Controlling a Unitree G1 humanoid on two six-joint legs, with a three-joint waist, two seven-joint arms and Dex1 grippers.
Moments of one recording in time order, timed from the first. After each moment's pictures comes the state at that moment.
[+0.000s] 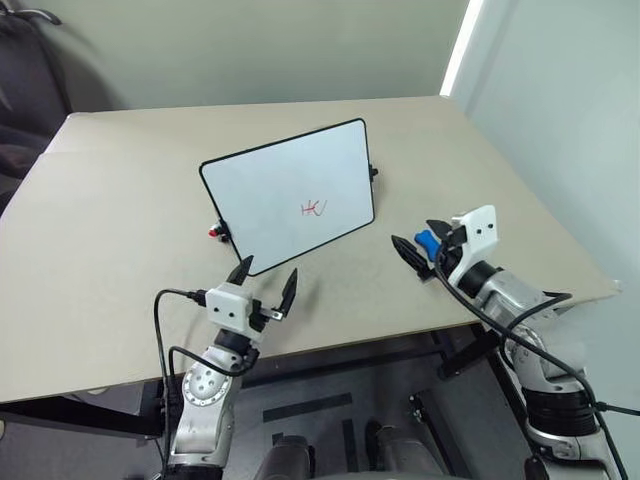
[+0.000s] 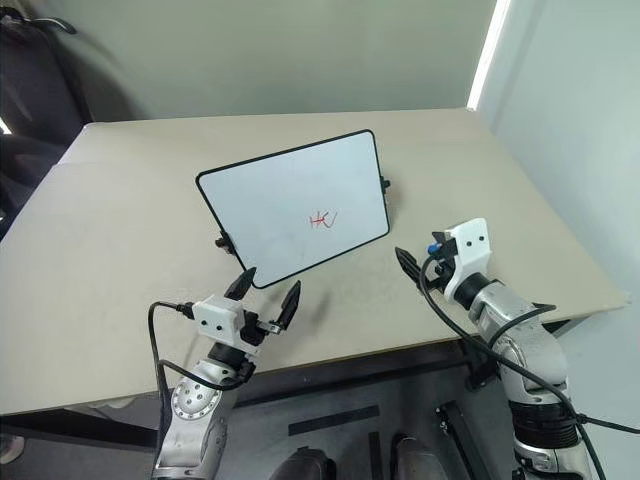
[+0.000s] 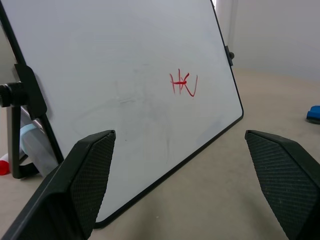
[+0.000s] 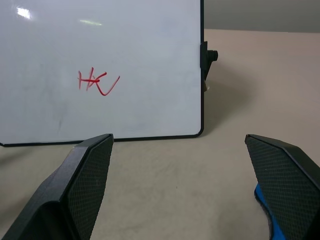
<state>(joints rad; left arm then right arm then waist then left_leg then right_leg) 0.08 0.18 0.04 -0.11 -0.16 -0.25 -0.32 -0.29 -0.37 -0.05 -0.34 0.40 0.61 0.38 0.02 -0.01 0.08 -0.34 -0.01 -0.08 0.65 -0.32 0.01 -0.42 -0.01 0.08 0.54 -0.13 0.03</state>
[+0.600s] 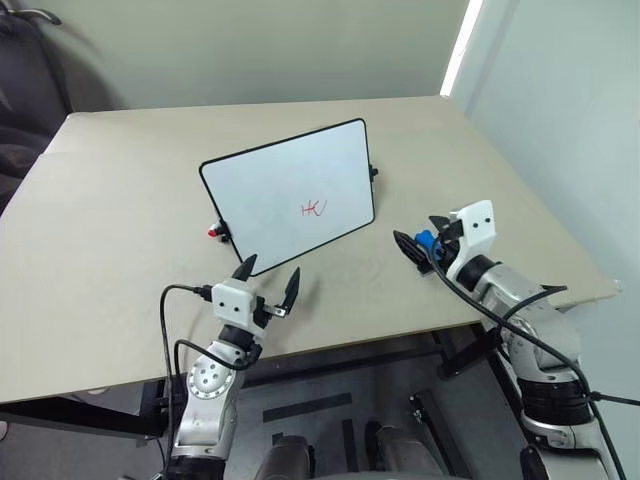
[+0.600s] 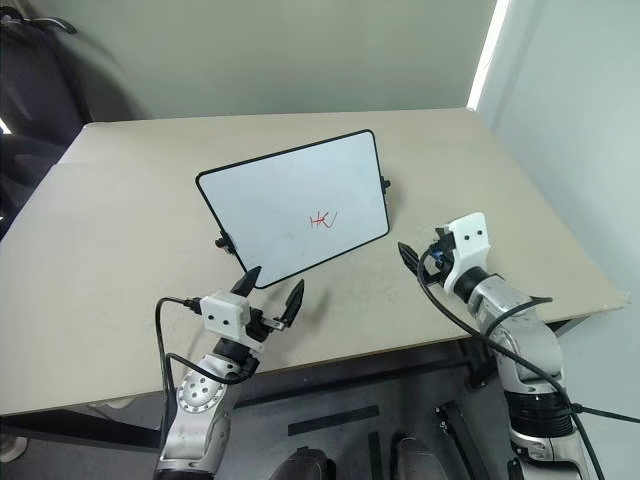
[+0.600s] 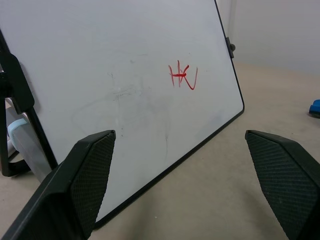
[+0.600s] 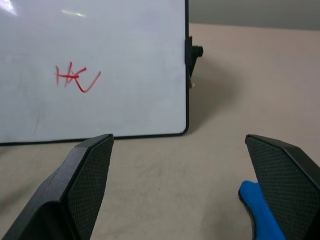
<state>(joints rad) 0.04 0.17 0.03 -0.05 -0.15 -0.24 -0.32 -0.33 -0.36 -0.05 -0.28 0.35 0.64 0.37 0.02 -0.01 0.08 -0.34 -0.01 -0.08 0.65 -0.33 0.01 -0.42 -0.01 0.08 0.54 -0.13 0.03</state>
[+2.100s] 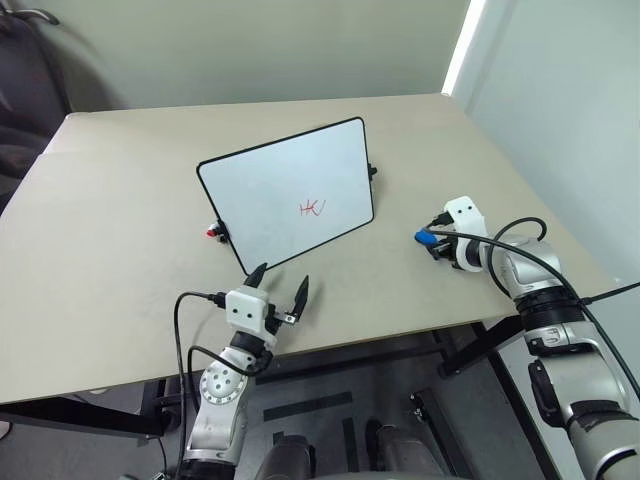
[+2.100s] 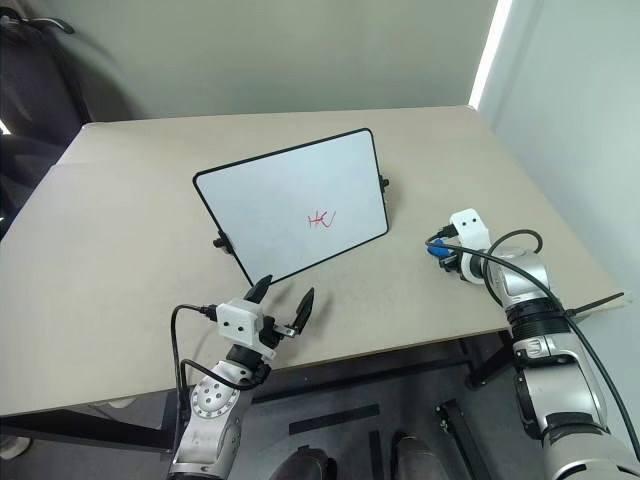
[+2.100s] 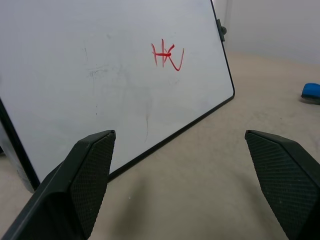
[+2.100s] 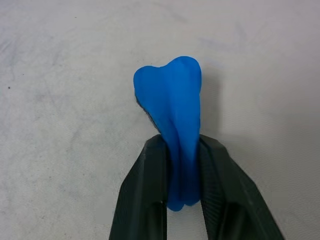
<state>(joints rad) 0.06 0.14 -0.01 -0.01 -0.12 -0.26 -0.30 -0.78 -0.50 0.11 0.45 0.13 0.84 0.55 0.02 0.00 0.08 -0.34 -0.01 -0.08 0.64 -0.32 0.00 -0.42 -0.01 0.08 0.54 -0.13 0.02</state>
